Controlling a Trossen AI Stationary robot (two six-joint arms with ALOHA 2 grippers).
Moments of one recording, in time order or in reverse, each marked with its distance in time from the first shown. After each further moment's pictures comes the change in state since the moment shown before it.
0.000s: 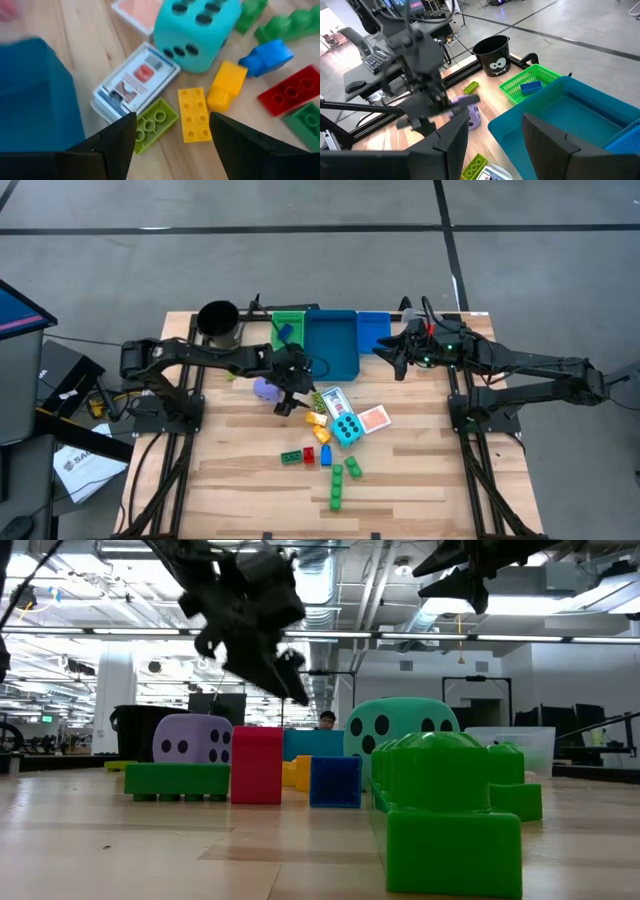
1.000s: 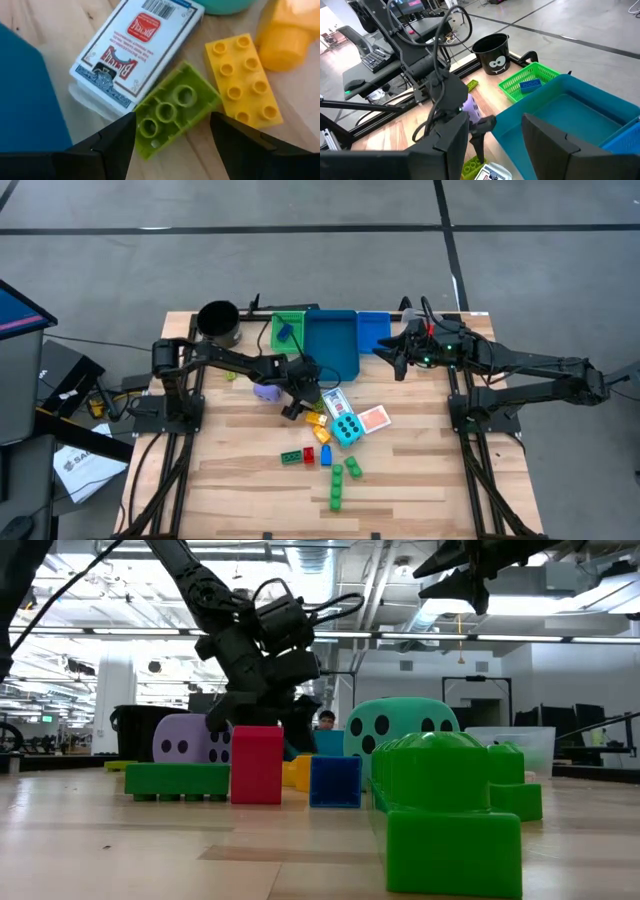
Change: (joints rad) left arm 0.003 0.231 0.000 0.144 -0.090 0.189; right arm 0.000 0.000 0.000 -0.009 0.000 0.003
